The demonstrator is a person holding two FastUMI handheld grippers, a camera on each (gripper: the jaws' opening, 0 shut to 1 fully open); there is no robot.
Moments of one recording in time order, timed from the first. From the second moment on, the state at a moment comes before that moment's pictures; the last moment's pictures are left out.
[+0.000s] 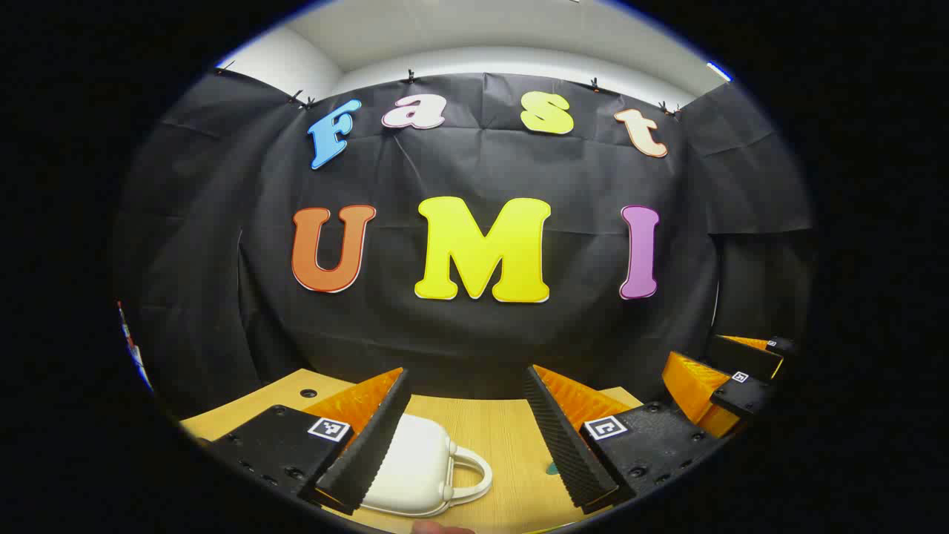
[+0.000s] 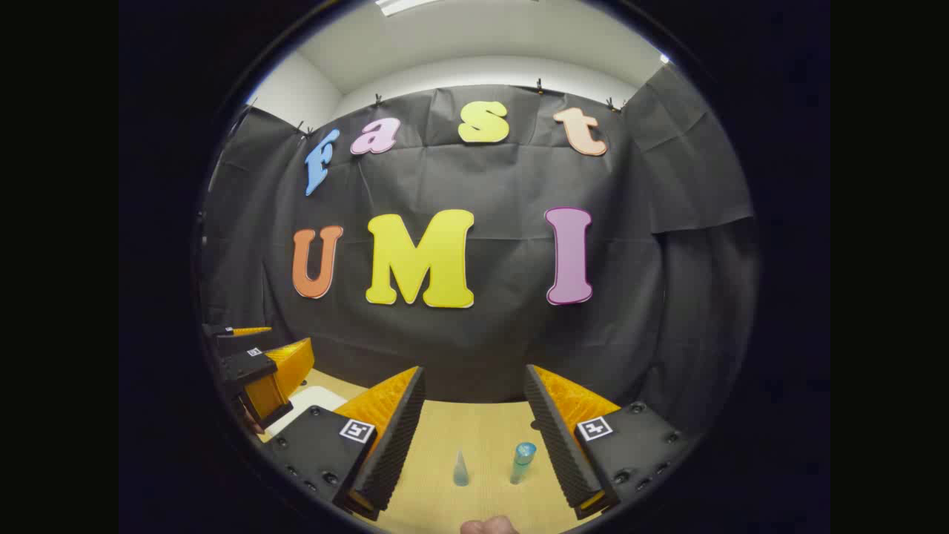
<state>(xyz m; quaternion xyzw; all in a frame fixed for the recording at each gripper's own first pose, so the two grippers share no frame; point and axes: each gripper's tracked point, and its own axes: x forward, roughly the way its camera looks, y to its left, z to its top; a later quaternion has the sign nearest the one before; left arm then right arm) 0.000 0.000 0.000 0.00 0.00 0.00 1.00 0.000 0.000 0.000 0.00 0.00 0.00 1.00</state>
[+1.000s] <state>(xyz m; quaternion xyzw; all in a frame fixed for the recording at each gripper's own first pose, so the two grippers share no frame) -0.006 -0.027 -0.057 0.03 0.05 0.01 1.00 0.003 -0.045 -0.028 -0.01 0.03 0.02 1.00</state>
